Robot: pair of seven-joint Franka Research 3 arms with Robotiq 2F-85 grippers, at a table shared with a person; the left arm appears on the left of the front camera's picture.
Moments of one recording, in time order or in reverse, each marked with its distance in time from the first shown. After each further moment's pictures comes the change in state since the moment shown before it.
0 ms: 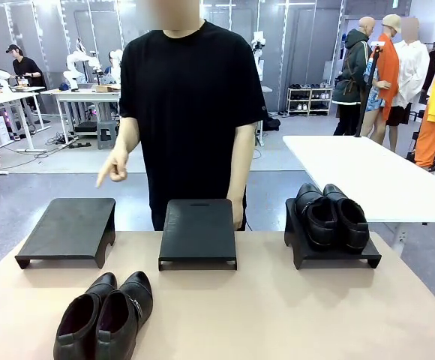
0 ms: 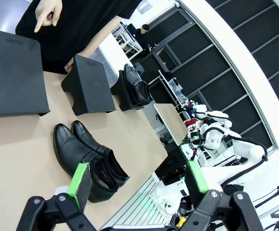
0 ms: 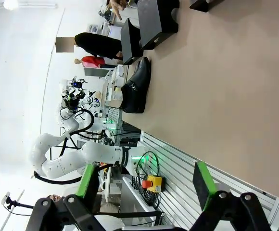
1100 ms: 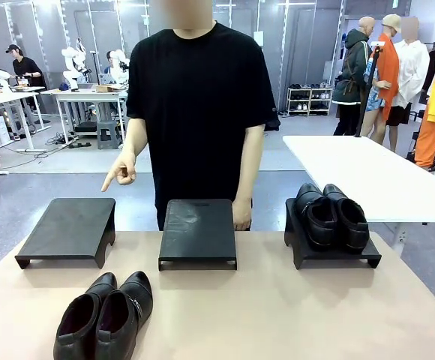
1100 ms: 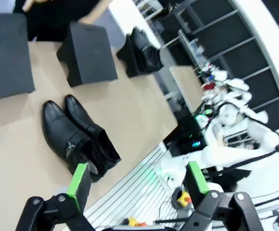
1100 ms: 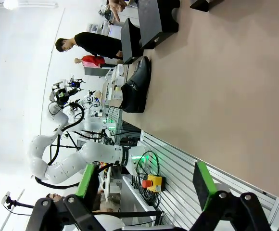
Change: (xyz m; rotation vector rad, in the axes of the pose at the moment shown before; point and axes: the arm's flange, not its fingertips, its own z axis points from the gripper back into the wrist) left arm 0.044 -0.080 -0.078 0.130 0.264 0.006; right arm 0.001 0.001 0.000 0.000 0.003 0.001
